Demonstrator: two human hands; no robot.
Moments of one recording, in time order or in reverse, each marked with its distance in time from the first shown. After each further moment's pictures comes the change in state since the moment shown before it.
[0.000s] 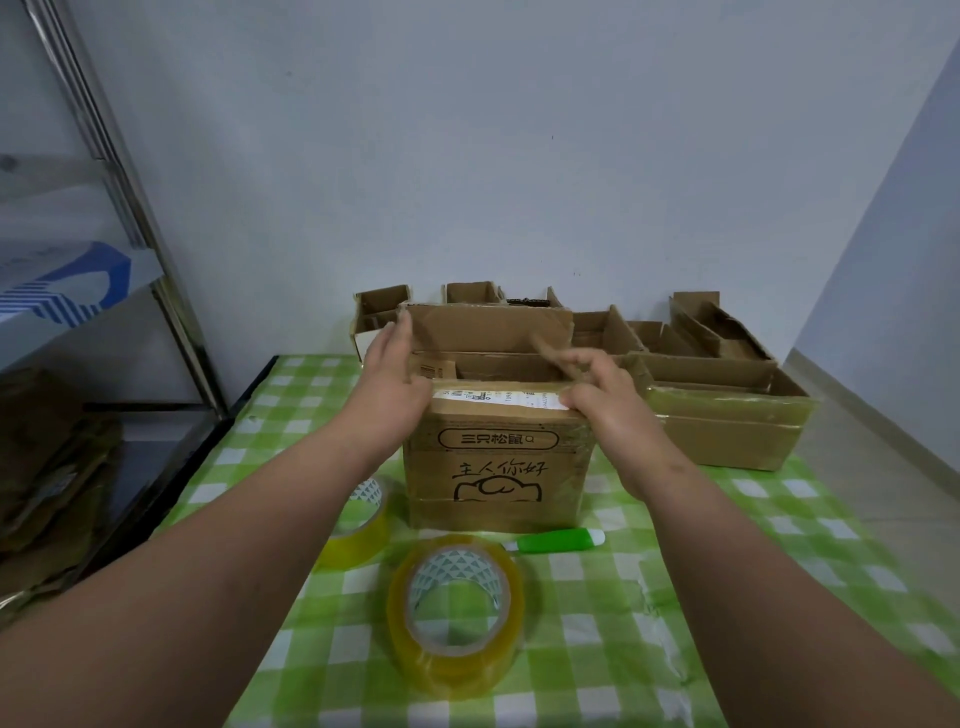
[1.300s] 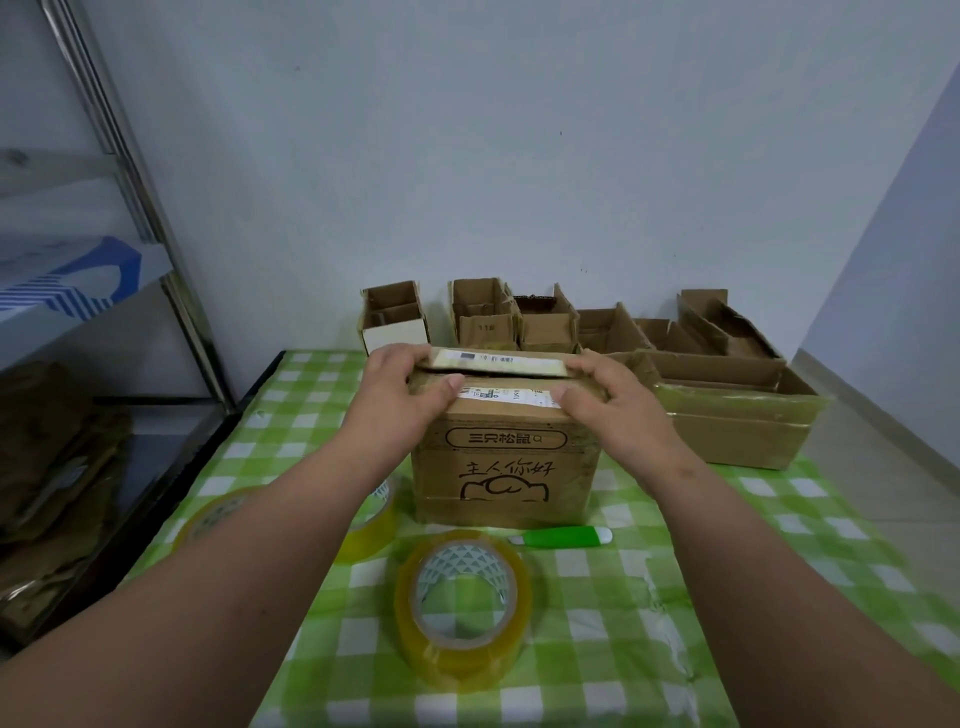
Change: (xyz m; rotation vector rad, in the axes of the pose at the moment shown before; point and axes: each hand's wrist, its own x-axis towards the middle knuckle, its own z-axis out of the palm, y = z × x) left_hand -0.010 -0.005 0.004 0.003 0.117 -0.016; right_hand -0.009 0.000 -0.004 -0.179 0.042 -0.075
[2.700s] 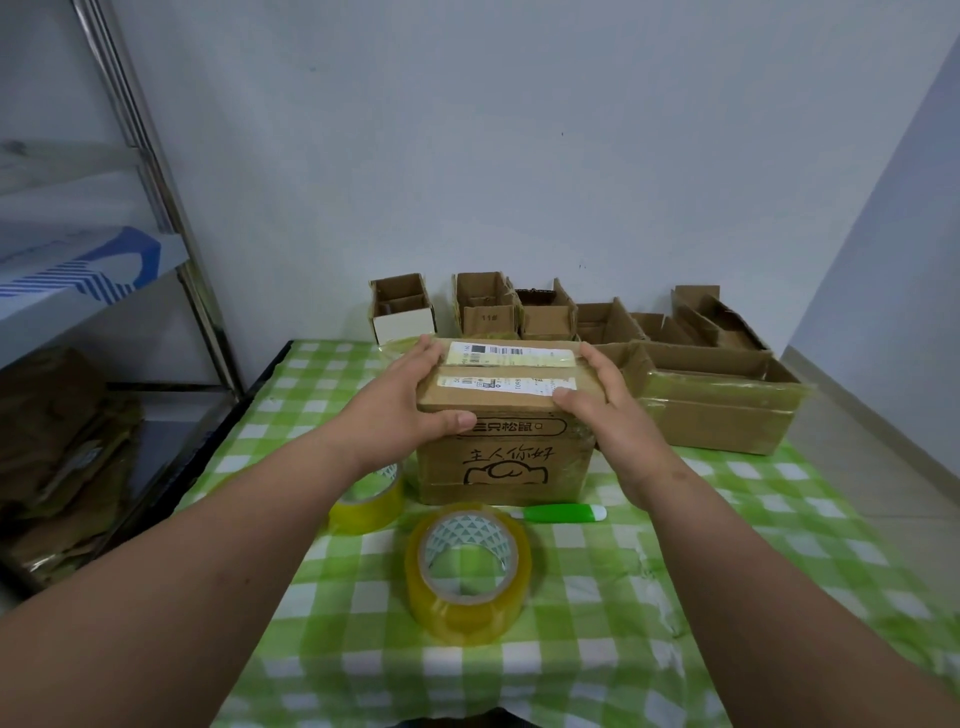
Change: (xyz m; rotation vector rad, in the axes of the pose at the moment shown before) left_hand -0.023 -0.002 -0.023 0.203 -0.306 0.097; right_hand -0.031 -0.003 0.012 0.286 -0.042 0.161
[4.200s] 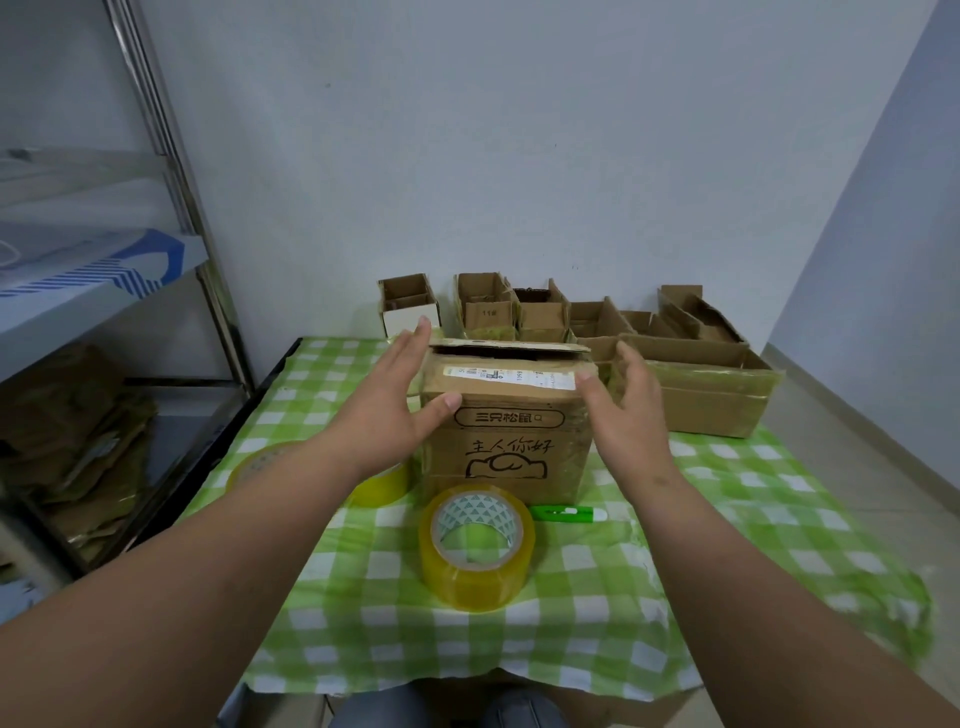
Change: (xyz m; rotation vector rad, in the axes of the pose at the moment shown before) left_hand -0.035 -0.012 0.002 0.050 0.147 0.091; right_hand -0.033 0.006 0.005 -0.188 0.383 -0.180
